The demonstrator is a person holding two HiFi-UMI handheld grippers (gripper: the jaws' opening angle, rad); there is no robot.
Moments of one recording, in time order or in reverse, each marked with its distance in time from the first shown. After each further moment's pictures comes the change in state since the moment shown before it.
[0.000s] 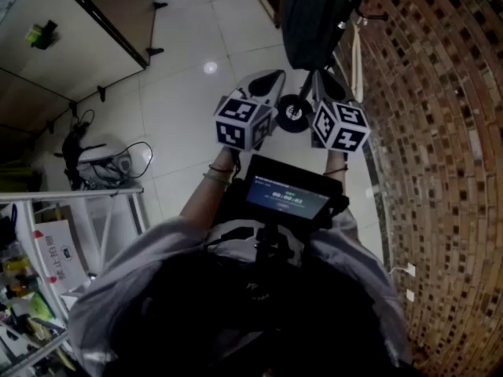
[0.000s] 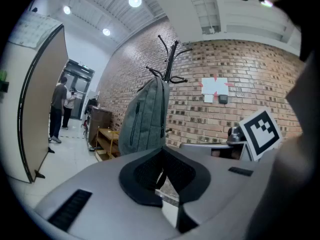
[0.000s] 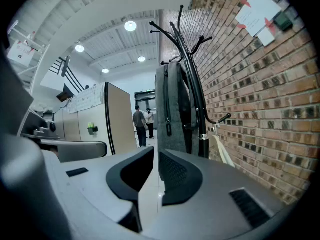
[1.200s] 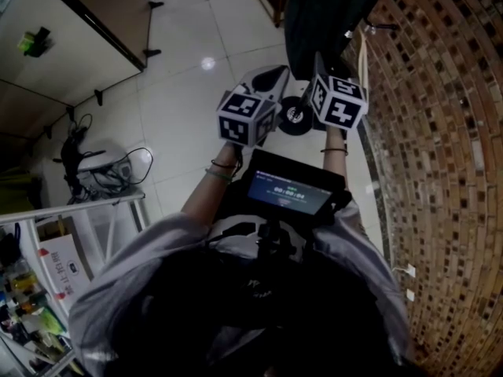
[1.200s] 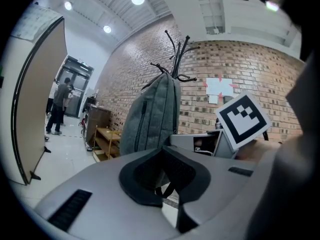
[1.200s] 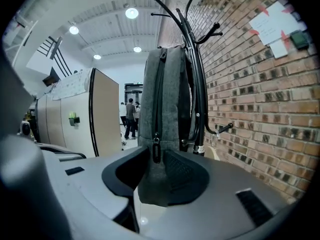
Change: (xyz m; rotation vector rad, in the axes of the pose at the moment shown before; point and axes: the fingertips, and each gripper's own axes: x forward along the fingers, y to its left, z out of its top) left arm 0.035 0.041 0.016 -0.009 0.003 -0.029; right arm 0.075 -0.018 0.040 -0.072 0.056 -0.193
